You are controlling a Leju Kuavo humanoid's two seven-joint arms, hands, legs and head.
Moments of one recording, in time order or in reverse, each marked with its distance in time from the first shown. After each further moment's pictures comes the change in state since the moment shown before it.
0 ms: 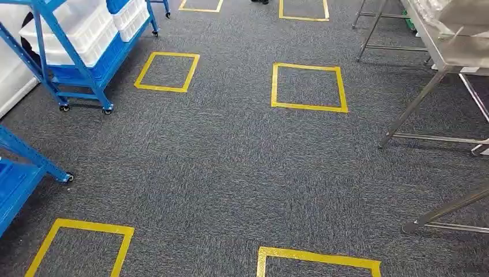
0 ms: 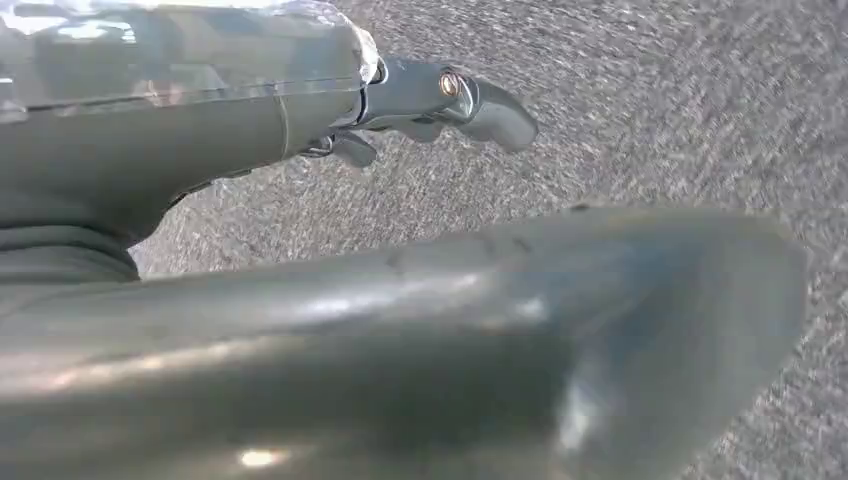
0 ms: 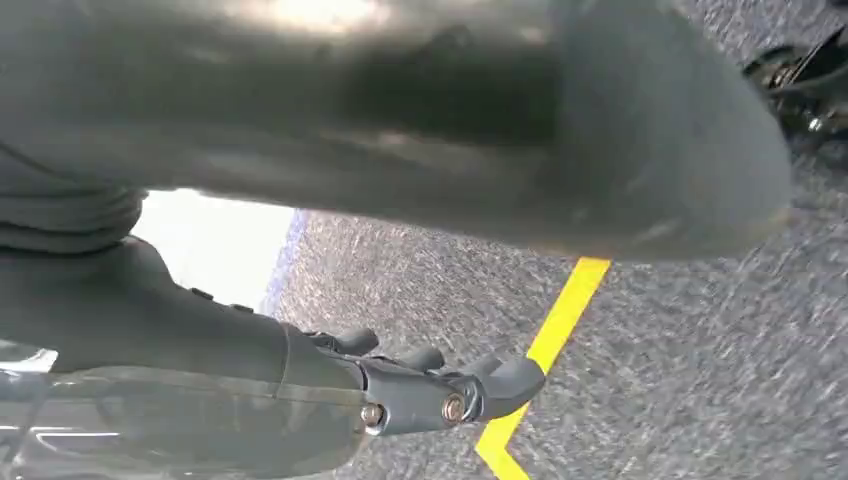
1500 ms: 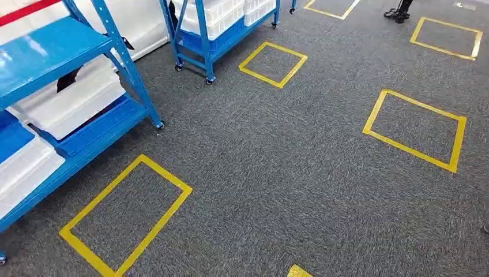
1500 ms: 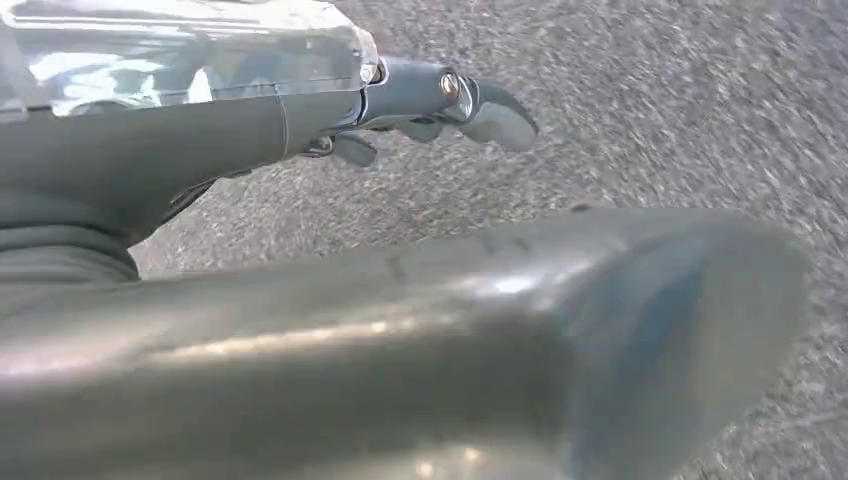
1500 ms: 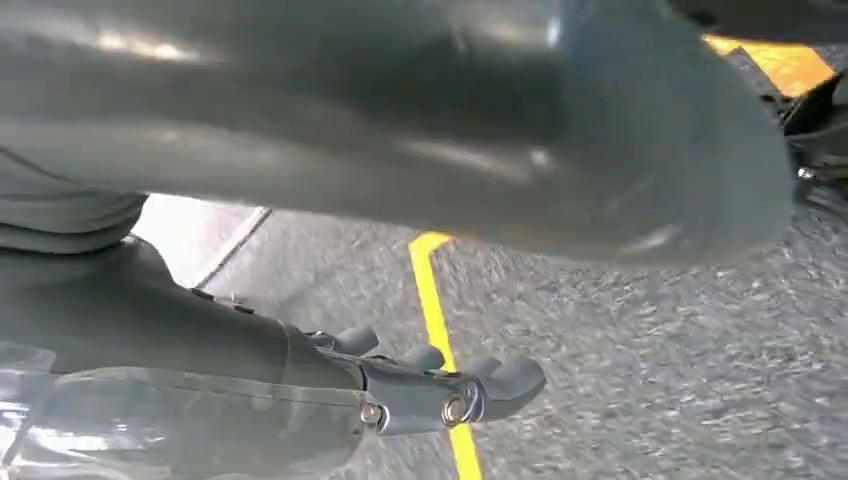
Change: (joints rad) left arm -0.010 -0.020 0.026 0.000 0.032 0.114 0.004; right arm -0.038 0.021 0.043 0.002 0.075 0.020 0.021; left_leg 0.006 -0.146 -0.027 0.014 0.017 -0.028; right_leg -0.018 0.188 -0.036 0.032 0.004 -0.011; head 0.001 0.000
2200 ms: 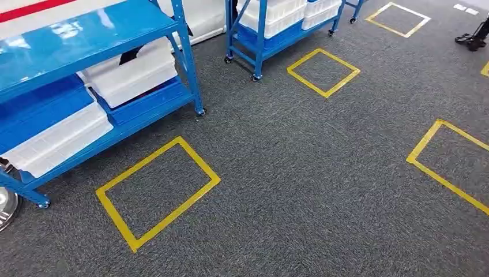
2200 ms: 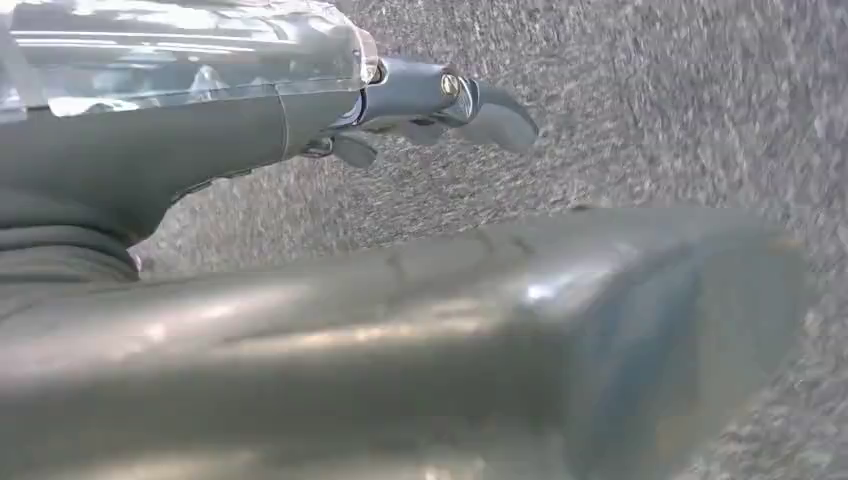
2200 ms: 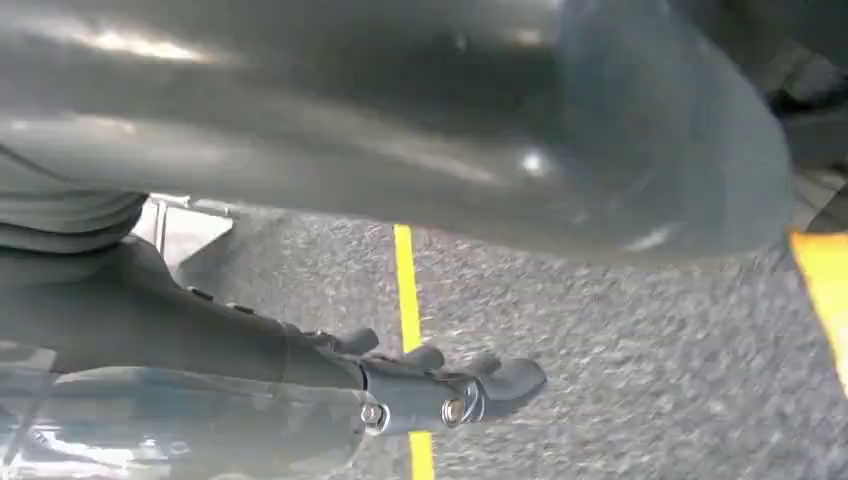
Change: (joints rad) left arm -0.002 0.000 0.001 0.000 0.000 -0.042 -0.039; right arm -0.007 0.023 -0.011 -0.001 -0.039 -0.019 -0.002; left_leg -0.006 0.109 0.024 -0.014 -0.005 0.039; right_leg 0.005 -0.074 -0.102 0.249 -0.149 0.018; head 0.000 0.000
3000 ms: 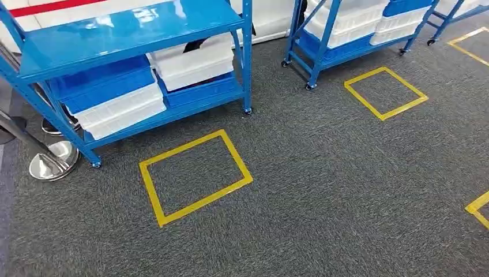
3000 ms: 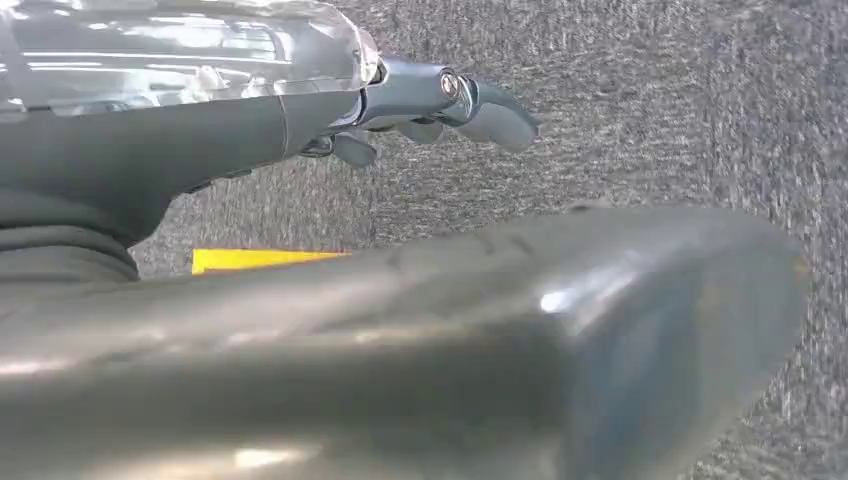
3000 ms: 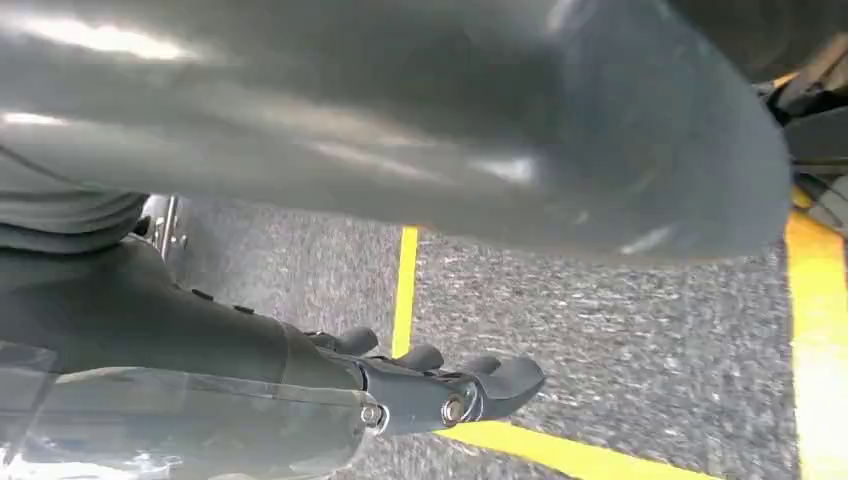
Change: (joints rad) left arm 0.001 0.005 0.000 0.000 -0.002 -0.041 -0.014; right arm 0.023 0.009 -0.026 0.000 -0.022 -0.010 -0.021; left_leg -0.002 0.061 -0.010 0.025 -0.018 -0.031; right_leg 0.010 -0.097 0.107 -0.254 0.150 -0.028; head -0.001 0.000
